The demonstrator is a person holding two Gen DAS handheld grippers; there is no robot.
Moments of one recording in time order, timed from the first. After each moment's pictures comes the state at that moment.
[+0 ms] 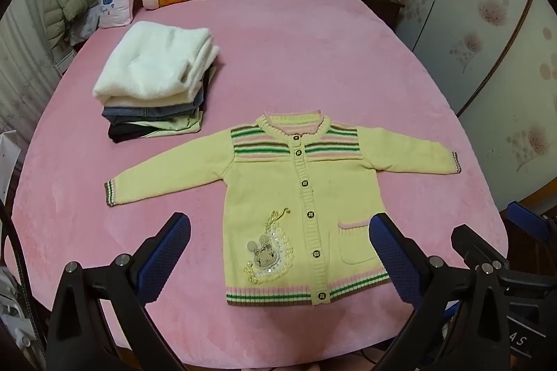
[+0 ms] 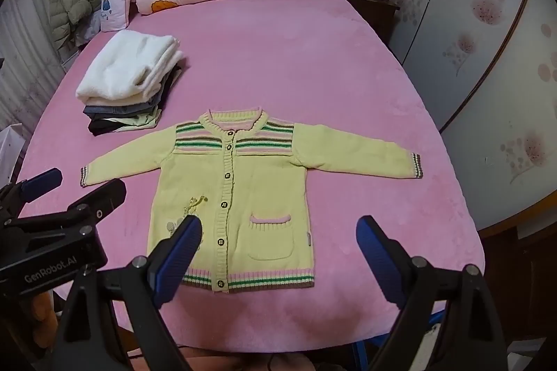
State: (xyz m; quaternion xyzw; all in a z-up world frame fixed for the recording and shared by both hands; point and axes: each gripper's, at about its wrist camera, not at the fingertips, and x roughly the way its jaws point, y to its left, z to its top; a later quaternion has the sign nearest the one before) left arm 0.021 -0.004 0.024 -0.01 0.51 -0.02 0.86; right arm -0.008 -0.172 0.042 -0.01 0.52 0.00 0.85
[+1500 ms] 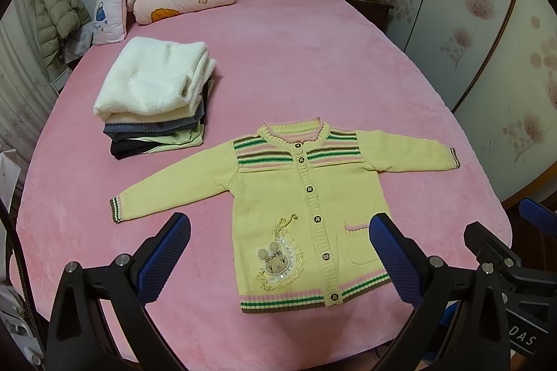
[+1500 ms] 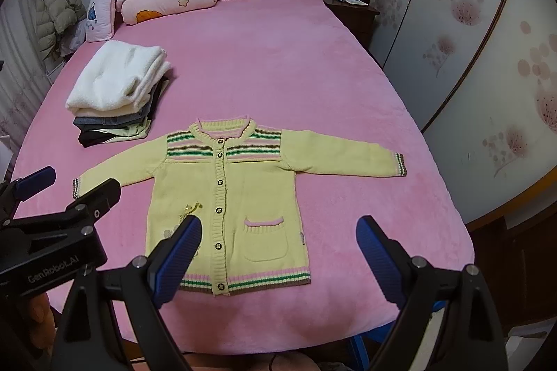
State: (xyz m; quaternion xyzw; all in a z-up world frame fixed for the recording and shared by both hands) left arm 0.008 0.007 0.025 0.01 0.49 -0.04 0.87; right arm -0.023 -0.161 0.053 -0.01 0.50 -0.04 0.86
